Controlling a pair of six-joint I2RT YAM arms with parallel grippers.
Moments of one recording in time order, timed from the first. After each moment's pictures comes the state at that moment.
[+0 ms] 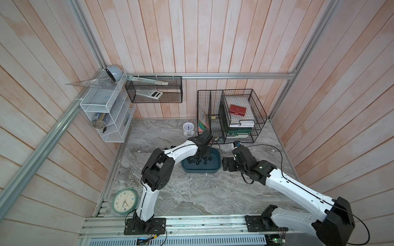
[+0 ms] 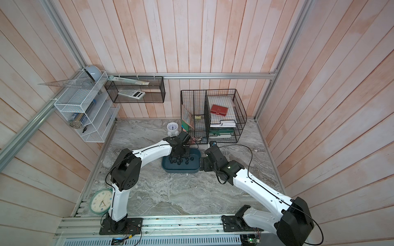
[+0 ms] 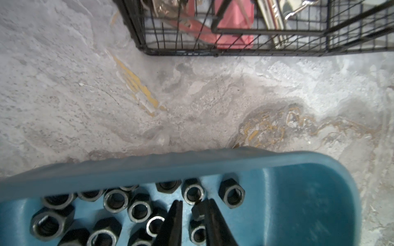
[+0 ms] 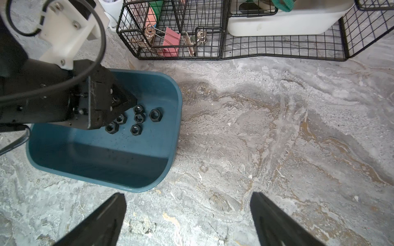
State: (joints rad) left arm -0.69 2.10 1.60 -0.65 -0.03 -0.65; right arm 0.70 1.14 0.85 -0.55 0.24 0.49
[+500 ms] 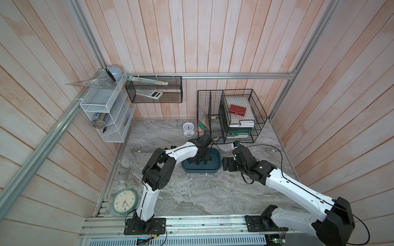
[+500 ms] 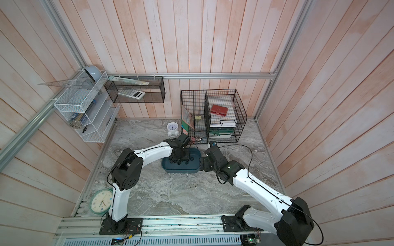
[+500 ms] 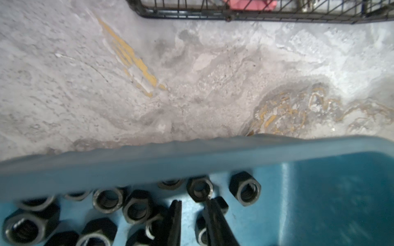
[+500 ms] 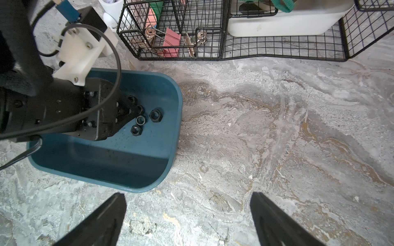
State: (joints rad) left arm -0.70 2.11 1.57 -0.64 0.00 -0.65; right arm 0.70 1.14 0.85 -0.55 0.24 0.49
